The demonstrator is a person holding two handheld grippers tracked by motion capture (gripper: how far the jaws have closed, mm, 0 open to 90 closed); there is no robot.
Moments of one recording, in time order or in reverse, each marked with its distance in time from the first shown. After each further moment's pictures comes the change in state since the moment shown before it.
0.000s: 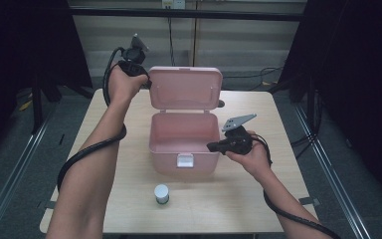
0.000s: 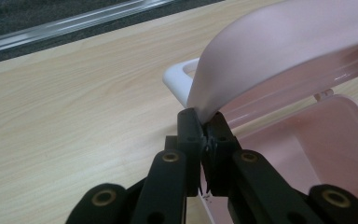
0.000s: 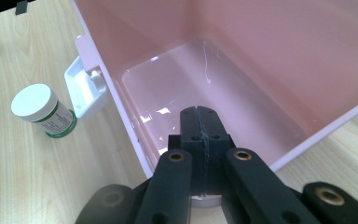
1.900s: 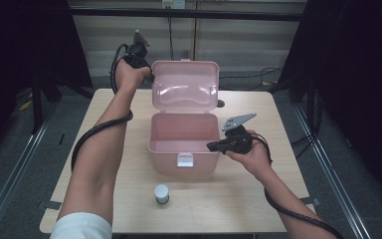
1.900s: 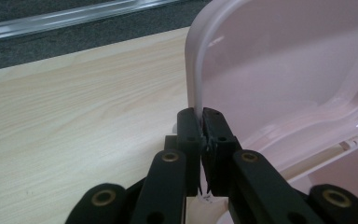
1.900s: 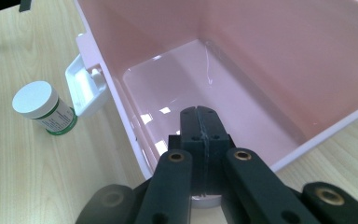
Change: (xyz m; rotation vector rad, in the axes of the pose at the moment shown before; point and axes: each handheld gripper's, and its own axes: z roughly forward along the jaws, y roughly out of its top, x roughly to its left) left arm 0.031 0.034 0.049 0.004 -0.052 -0.073; right arm -0.003 0.000 0.000 0.003 0.013 -0.019
